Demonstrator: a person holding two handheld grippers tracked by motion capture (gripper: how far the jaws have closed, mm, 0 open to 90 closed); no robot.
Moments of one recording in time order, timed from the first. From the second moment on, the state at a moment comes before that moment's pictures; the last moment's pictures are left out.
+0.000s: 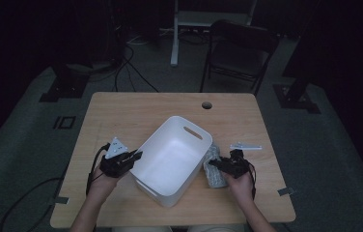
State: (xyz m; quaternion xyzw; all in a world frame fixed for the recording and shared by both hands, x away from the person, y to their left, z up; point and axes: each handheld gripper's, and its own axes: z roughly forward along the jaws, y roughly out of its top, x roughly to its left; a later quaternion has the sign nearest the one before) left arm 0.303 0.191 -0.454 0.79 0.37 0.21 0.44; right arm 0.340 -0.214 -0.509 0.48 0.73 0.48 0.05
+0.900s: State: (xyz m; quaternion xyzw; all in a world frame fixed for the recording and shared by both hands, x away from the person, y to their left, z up) left arm 0.306 0.191 -0.454 0.79 0.37 0.20 0.45; right arm 0.320 -0.210 -0.488 0.46 0.73 0.51 0.05
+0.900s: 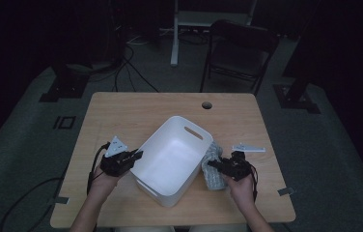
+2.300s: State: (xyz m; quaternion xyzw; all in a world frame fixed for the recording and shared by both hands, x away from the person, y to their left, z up) left arm 0.309 0.185 -0.453 0.79 0.37 0.20 0.44; right arm 0.304 -0.189 -0.497 0.44 0.76 0.47 0.07
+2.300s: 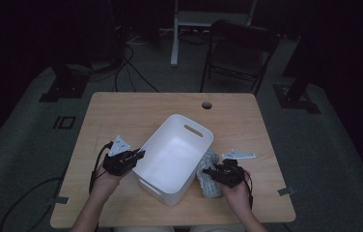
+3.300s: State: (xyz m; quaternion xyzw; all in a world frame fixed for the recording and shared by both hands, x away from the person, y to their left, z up) left arm 0.307 0.181 -0.452 0.79 0.38 0.20 0.44; right arm 0.280 -0.174 -0.482 0.40 0.77 0.48 0.07
